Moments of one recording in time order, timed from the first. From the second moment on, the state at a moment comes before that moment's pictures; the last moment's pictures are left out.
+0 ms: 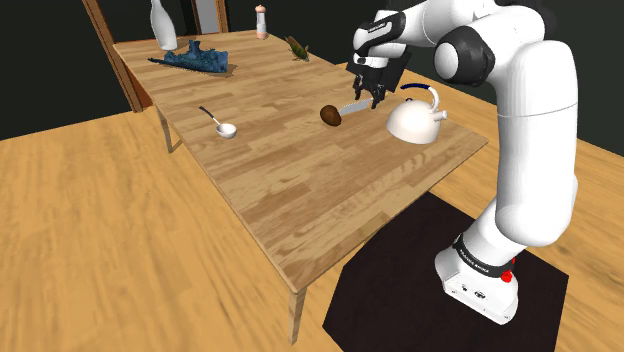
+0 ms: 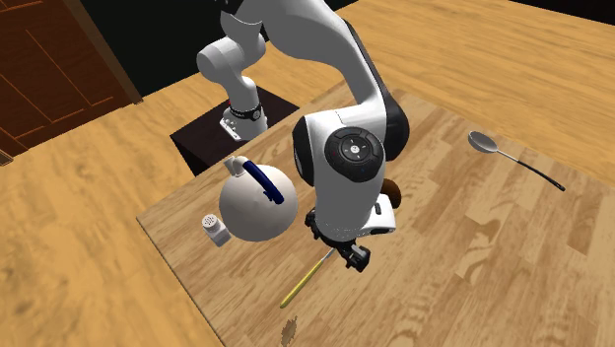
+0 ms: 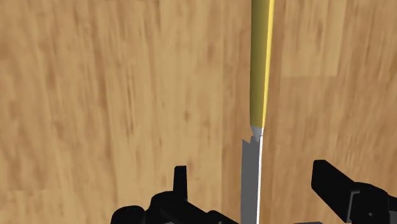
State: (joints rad) arm 0.00 0.57 -0.56 -1.55 0.34 2.01 -2.12
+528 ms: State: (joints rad) arm 0.00 0.57 -0.56 -1.55 0.34 2.01 -2.12
